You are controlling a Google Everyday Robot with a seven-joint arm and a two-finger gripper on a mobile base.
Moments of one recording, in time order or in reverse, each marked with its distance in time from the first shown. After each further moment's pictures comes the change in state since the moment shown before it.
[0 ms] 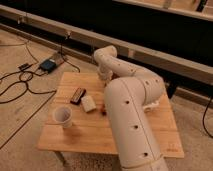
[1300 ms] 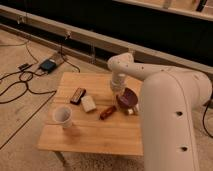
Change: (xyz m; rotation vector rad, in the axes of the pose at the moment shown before) arm 0.141 -0.068 -0.028 0.018 0.082 0.354
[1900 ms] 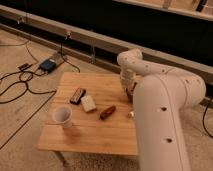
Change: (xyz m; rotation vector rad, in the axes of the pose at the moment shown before) arm -0.075 -0.043 0.003 0.078 -0.067 0.052
